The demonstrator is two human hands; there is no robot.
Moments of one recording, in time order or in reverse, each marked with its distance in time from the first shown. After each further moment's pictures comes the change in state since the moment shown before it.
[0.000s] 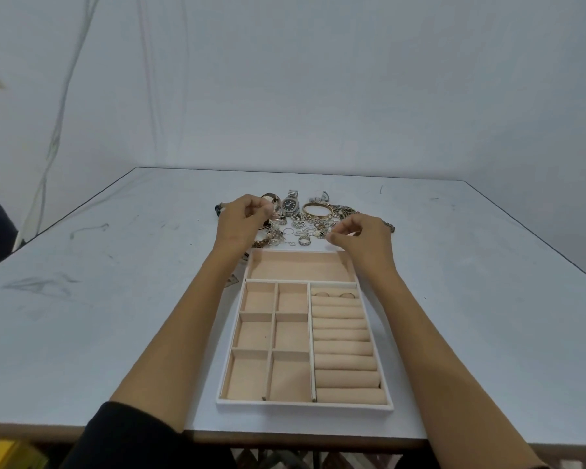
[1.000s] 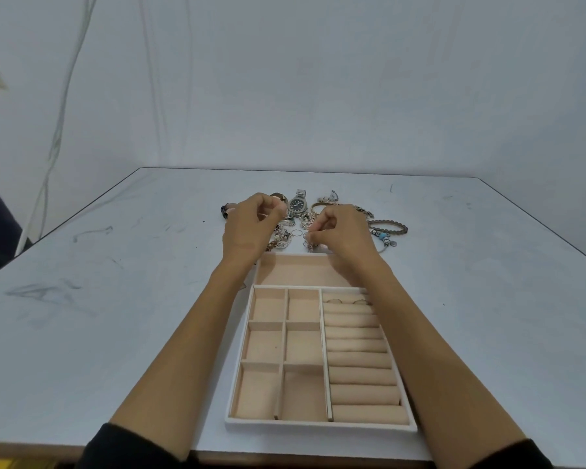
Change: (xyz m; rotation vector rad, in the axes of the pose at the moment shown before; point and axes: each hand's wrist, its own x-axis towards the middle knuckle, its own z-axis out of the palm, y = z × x) left_hand -0.002 0.000 0.003 0.130 0.076 0.067; right_hand 0.021 -0.017 0.038 -0.089 -0.162 -0.076
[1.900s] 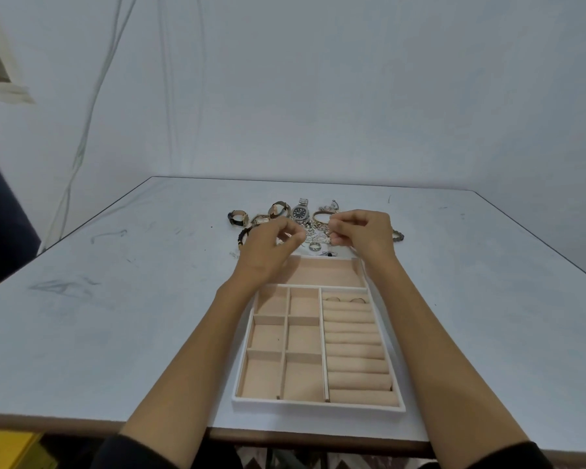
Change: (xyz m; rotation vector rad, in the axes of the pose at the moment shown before) left_hand -0.029 0.004 0.002 0.074 -0.198 0.201; right_hand -0.011 0.001 -0.028 0.508 0.114 0.112
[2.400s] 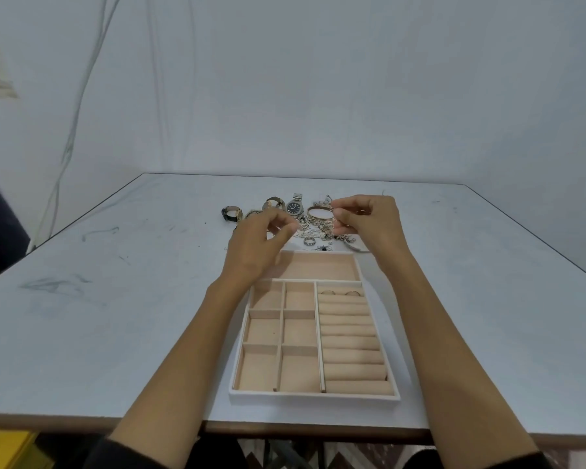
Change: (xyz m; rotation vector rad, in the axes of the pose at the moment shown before) left_hand -0.009 0.009 -0.009 0.014 0.057 0.064; right_hand -0.016 -0.026 -0.015 -0.122 -0.060 -0.120
